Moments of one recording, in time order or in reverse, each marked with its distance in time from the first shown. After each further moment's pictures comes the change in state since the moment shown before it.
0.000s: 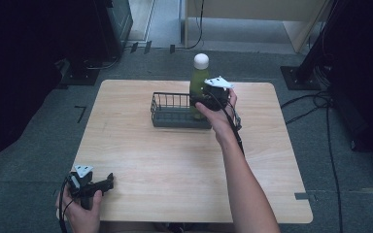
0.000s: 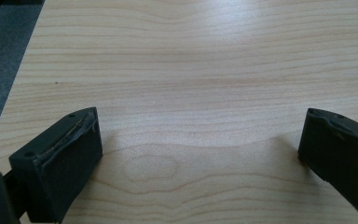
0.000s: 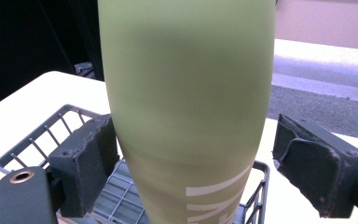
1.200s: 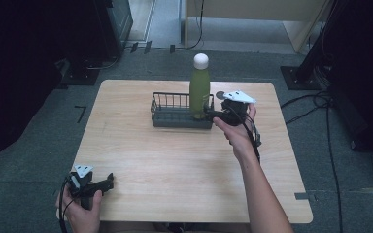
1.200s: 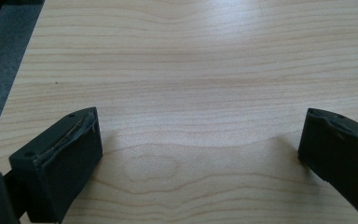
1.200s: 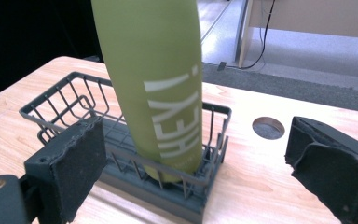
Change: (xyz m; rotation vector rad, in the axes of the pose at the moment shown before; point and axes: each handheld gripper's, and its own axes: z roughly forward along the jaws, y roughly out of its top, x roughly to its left) left arm 0.000 0.000 0.000 -0.001 0.000 0.000; right arm -0.031 -0.027 -0.058 0.018 0.031 0.011
